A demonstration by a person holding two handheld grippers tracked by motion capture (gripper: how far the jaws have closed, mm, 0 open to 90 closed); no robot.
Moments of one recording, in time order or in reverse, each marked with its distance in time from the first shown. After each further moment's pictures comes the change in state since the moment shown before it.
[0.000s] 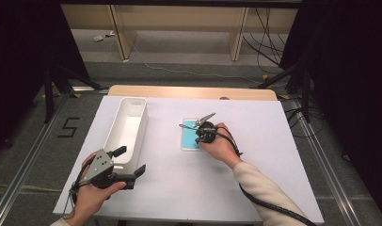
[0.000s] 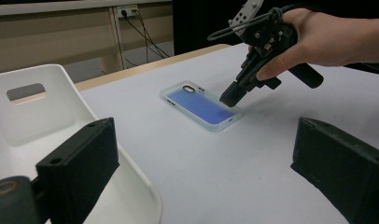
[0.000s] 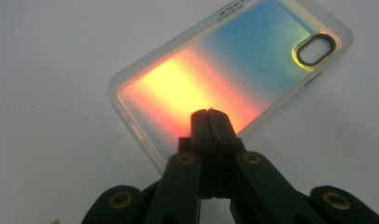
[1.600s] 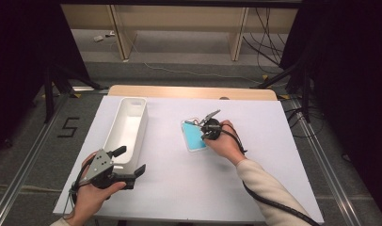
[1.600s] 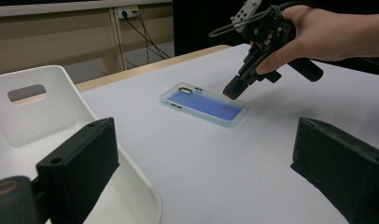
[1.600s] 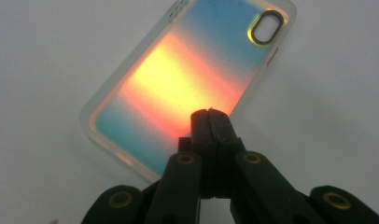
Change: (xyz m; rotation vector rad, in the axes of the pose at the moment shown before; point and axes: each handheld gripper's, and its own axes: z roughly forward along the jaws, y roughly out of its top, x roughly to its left) left arm 0.000 0.000 0.000 -0.003 0.002 -0.001; right arm -0.017 -0.003 -0.006 0.028 -0.048 0.026
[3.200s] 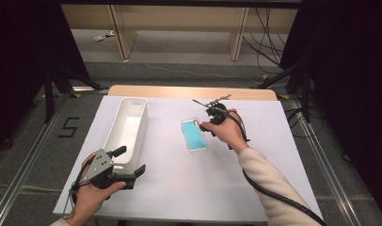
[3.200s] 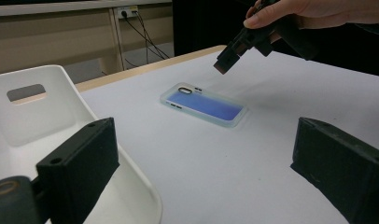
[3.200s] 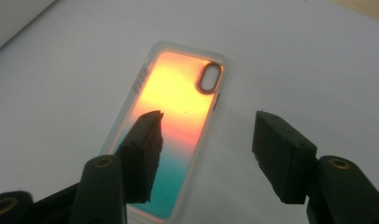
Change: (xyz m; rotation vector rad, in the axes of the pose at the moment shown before) left arm 0.000 0.000 0.000 -0.002 -0.003 -0.003; right arm -0.026 0.027 -0.027 -0.071 -0.010 0.261
